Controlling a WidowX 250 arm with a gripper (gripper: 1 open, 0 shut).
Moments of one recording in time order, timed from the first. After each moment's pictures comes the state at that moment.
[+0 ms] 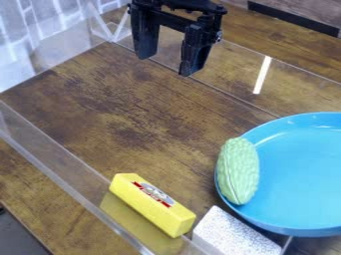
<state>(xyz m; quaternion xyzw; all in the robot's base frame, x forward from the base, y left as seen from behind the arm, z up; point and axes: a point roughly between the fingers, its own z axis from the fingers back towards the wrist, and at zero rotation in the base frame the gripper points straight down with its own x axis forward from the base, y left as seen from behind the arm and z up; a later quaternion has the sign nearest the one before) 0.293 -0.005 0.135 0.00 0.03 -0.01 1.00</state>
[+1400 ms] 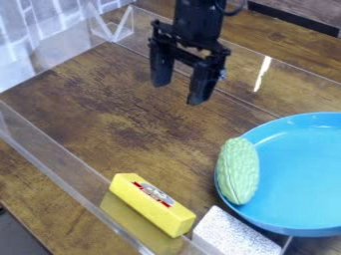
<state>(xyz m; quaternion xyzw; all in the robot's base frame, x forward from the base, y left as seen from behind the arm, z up) 0.316 -0.007 0.082 -0.01 0.07 -0.06 1.00</state>
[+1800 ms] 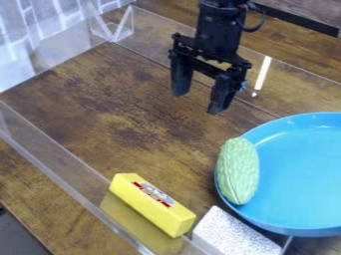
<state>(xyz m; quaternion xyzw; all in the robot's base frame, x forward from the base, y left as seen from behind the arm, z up) 0.337 -0.022 0.068 0.00 0.06 -0.06 1.00</state>
